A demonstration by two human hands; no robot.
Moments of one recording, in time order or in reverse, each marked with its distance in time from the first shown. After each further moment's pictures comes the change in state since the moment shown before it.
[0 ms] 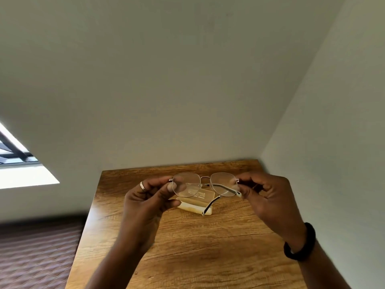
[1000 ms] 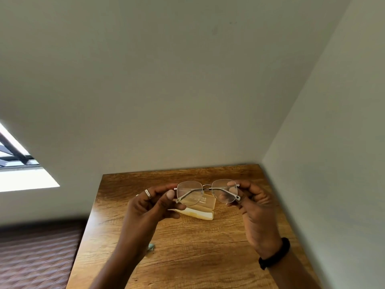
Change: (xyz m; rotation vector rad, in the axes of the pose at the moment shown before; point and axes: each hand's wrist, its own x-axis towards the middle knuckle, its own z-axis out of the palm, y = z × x) left_hand 0.000 -0.006 -0.013 0.293 -0.003 0.003; right_hand -0.007 0.014 0.049 0.730 0.235 0.306
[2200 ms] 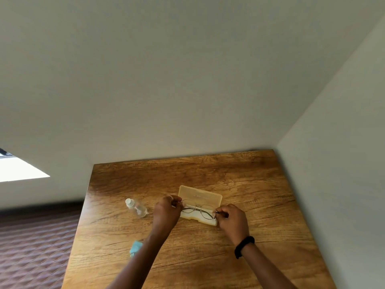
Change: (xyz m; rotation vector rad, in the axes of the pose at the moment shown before) left_hand 0.118 -0.203 -0.014 0.881 0.093 -0.392; right_hand 0.042 0.225 -0.068 -1.090 -0.108 0.416
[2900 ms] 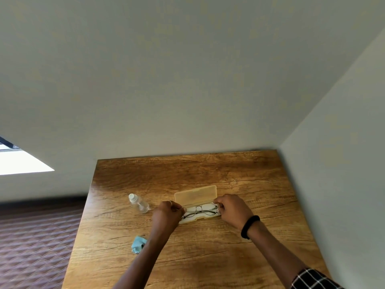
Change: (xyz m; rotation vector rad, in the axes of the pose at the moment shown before) left_hand -0.015 -0.014 -0.001 -0.029 -0.061 -0.091; right_hand 0.031 -0.020 -0.032 -0.422 -0.287 -0.331
